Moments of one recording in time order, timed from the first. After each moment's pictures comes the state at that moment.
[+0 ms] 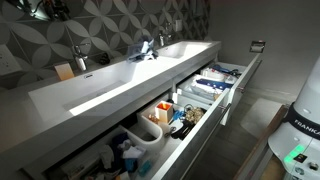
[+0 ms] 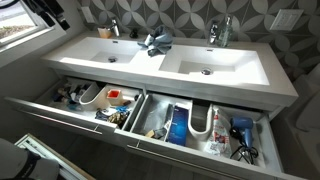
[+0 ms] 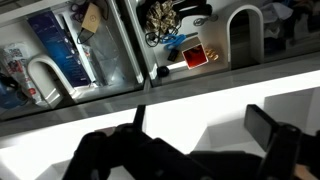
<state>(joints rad) -0.01 -0.76 0.05 -2.41 -0.02 1.86 0.14</state>
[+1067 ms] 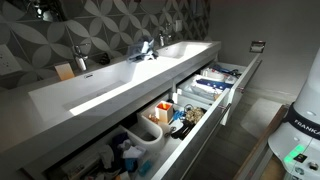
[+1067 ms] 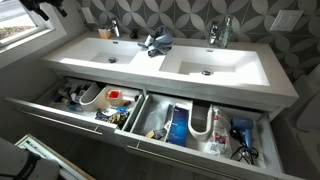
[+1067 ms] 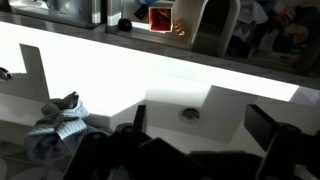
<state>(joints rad) 0.14 -0.44 0.21 -2.19 -0.05 2.00 0.01</state>
